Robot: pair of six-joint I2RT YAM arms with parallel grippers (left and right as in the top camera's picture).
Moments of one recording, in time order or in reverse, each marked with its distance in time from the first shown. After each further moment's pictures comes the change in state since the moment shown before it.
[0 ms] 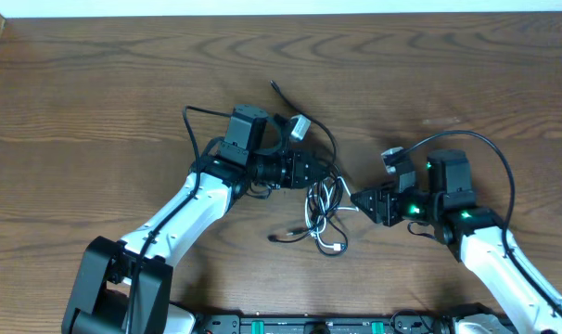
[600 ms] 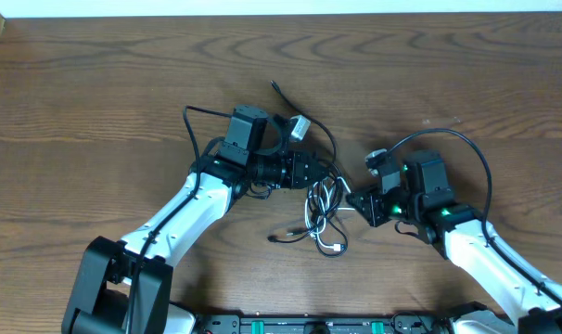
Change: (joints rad) left arm -0.002 0.000 0.000 -0.006 -0.011 0.003; right arm 0.108 0.084 0.000 0.098 0.169 0.026
